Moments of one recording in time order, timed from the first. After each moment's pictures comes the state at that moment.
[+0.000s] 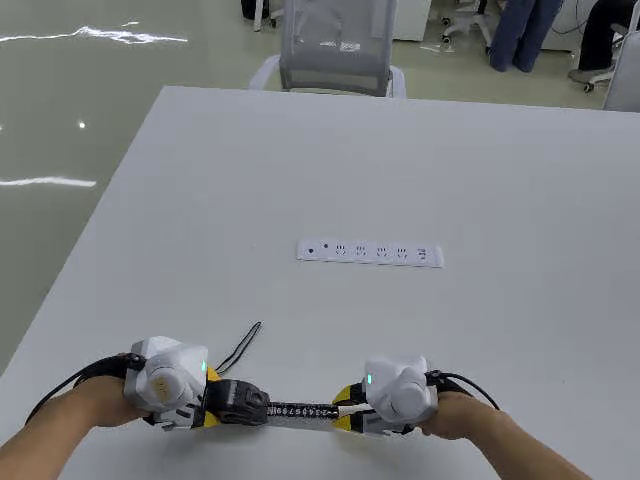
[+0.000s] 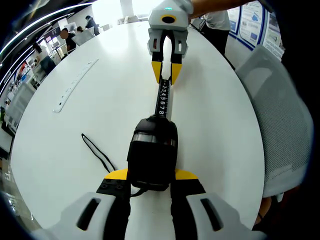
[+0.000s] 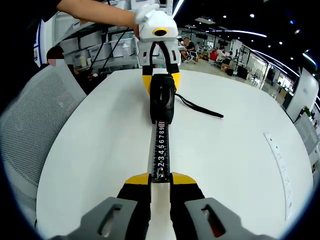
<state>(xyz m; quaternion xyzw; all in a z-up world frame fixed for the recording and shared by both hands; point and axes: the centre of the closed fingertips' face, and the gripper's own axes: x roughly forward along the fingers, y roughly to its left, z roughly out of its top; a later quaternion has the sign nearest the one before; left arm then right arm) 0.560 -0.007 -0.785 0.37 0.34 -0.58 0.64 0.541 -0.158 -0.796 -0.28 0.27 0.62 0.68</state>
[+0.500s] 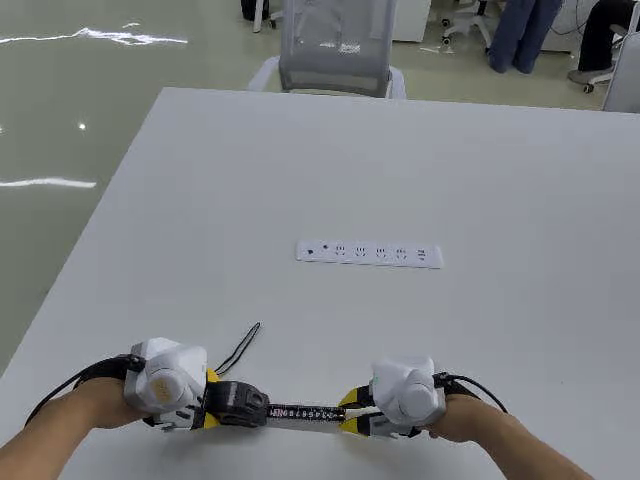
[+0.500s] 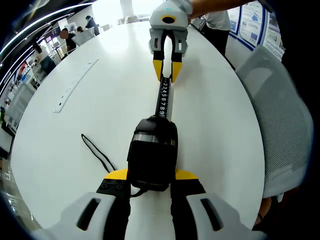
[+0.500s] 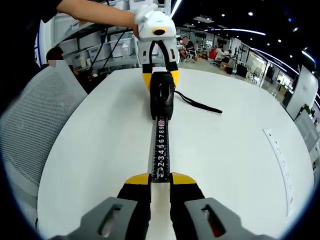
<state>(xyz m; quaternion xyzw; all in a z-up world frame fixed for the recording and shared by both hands) 0.560 -0.008 -0.785 0.37 0.34 -0.58 0.64 0.539 -0.169 -0.797 -0.28 0.27 0.62 0.68</state>
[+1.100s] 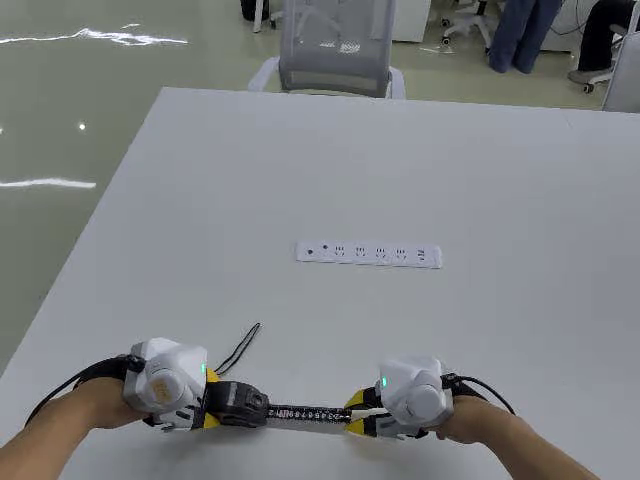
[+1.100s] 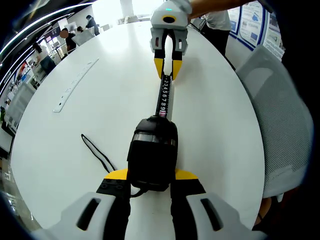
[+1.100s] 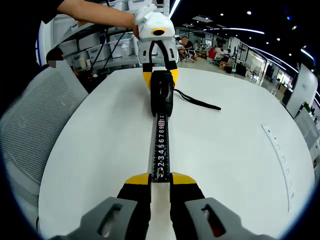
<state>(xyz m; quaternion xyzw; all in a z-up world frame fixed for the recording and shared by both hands) 0.560 -0.008 -0.785 0.37 0.34 -0.58 0.64 0.537 -0.178 -0.798 -0.27 0.28 0.62 0.68</state>
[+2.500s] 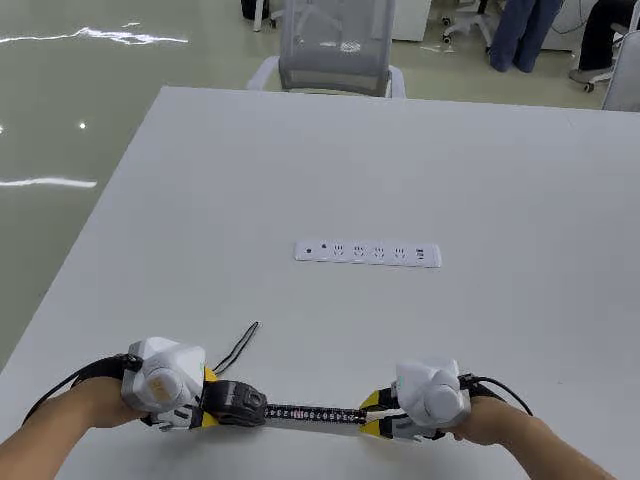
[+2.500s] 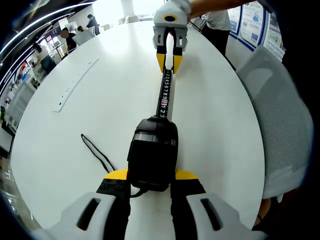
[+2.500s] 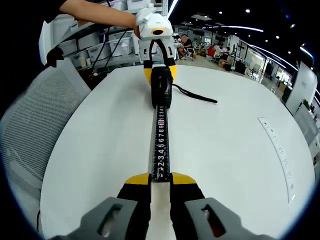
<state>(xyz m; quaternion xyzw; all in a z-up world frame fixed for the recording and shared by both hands) 0.560 -0.009 -0.785 0.37 0.34 -0.58 0.64 0.533 -0.203 -0.797 -0.27 0.29 0.61 0.68</state>
